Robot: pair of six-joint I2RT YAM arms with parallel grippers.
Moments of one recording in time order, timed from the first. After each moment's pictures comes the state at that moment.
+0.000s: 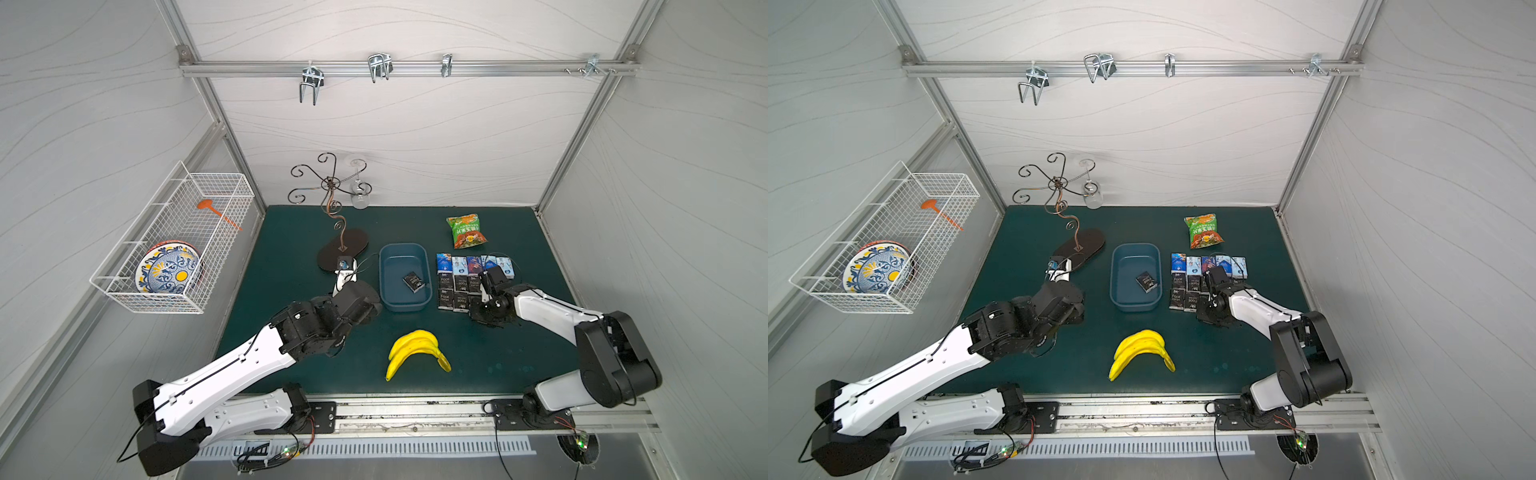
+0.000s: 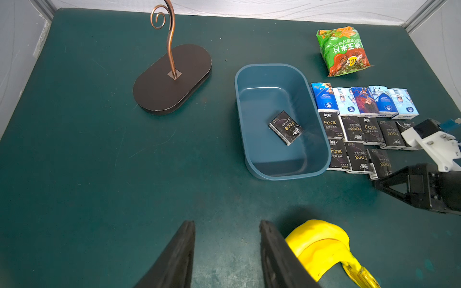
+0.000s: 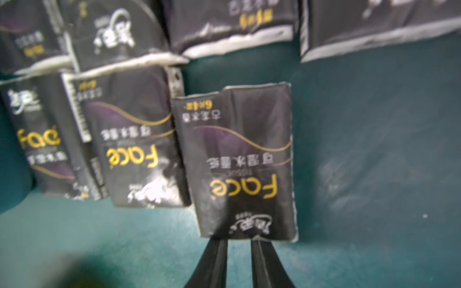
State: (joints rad) left arm -0.96 1.01 1.06 -0.95 -0.60 -0.73; right arm 0.37 1.46 0.72 -0.54 -0.11 0.52
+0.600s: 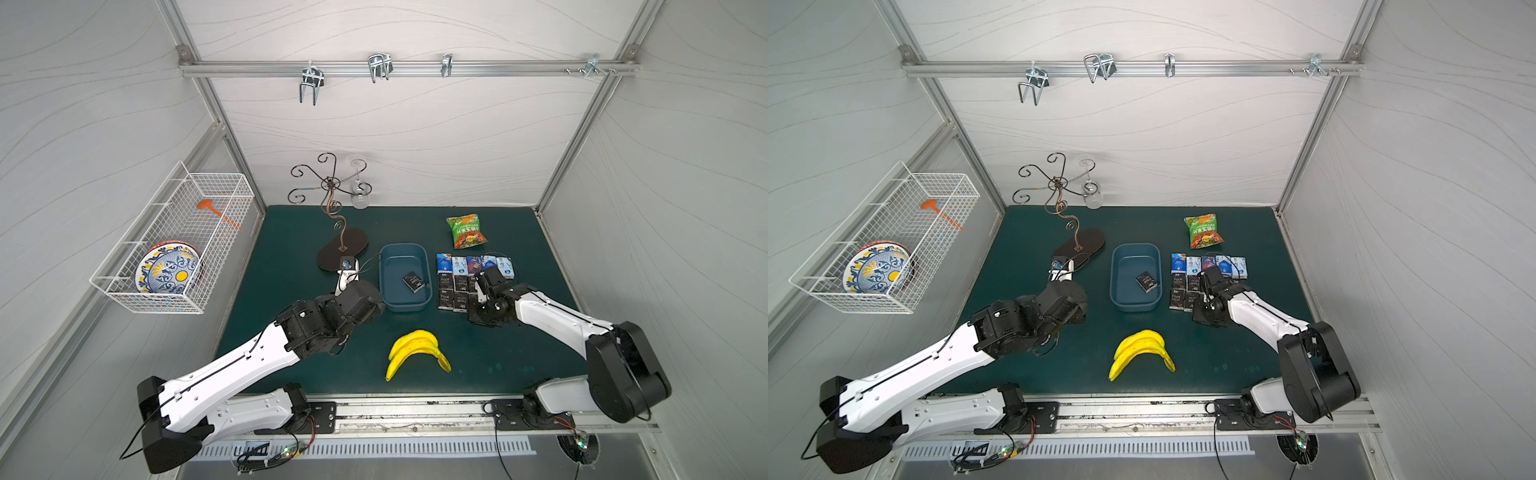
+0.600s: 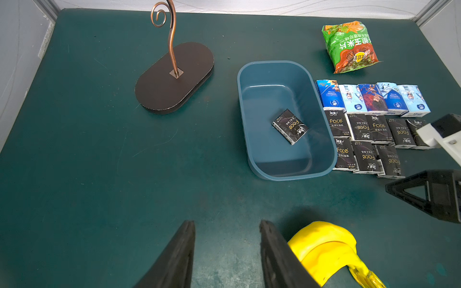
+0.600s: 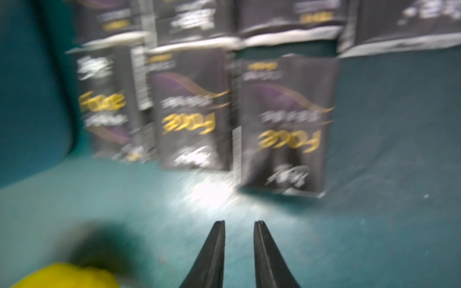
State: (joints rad) left arm -0.96 1.03 1.06 -0.95 -0.61 -0.73; right arm 0.48 1.36 0.74 -0.61 -0.09 0.50
